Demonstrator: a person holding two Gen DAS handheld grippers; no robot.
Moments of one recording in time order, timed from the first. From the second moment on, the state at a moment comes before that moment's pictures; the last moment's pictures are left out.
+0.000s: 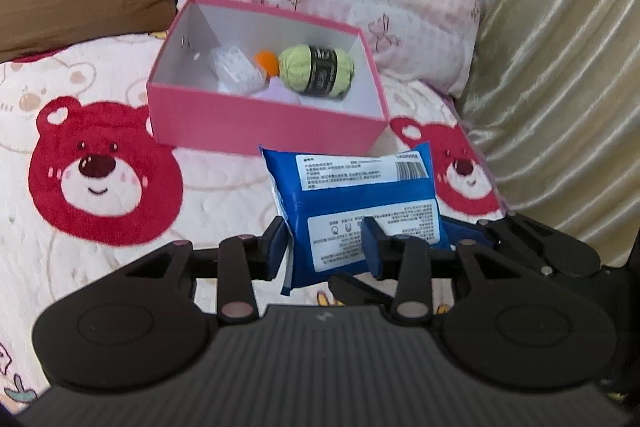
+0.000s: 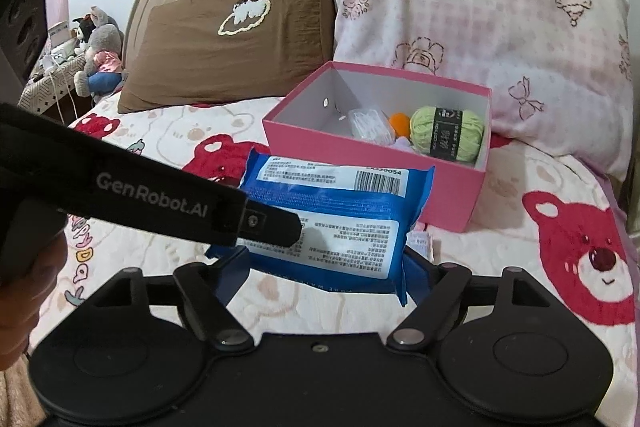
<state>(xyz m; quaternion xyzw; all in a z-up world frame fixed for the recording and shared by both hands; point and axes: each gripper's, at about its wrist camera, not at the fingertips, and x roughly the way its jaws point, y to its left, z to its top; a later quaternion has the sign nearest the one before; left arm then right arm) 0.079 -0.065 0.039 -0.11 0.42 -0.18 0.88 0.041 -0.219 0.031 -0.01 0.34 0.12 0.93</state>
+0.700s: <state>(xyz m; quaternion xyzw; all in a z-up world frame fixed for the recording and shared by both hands) 0.178 -0.015 0.083 -0.14 0.41 -0.17 0.88 0.120 -0.193 0.085 -0.08 0.29 0.19 0.93</state>
